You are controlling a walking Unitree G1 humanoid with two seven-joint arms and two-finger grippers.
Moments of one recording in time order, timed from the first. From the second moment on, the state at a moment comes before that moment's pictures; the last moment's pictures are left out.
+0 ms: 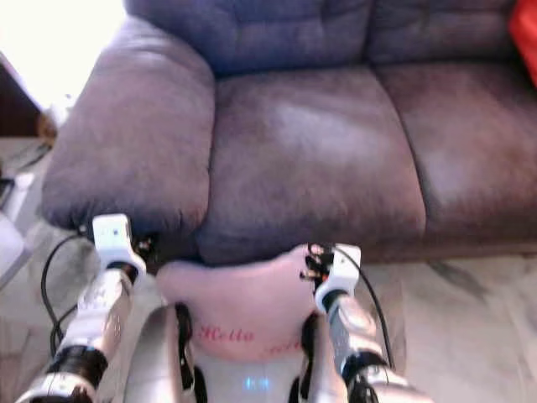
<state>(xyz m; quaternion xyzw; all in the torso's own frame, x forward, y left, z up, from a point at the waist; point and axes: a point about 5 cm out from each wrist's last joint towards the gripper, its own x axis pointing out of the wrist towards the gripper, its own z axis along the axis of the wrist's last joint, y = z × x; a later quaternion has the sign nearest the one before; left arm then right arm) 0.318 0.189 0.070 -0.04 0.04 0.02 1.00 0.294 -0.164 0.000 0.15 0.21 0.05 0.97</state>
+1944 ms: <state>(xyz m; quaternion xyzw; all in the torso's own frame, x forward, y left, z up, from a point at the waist) 0.326 0.203 0.112 -0.03 -0.08 0.02 1.00 0.319 -0.175 0.032 0.13 0.13 0.05 0.98</state>
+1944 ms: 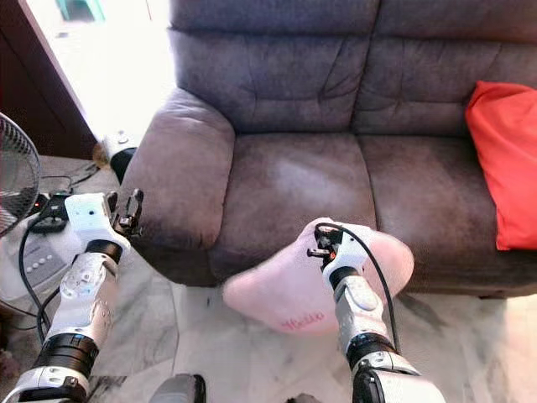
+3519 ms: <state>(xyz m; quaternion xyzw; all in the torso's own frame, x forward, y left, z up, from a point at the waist) 0.321 0.188 0.085 -0.10 0.00 0.00 0.99 0.367 -0.123 0.197 0.19 -0.12 0.21 0.95</state>
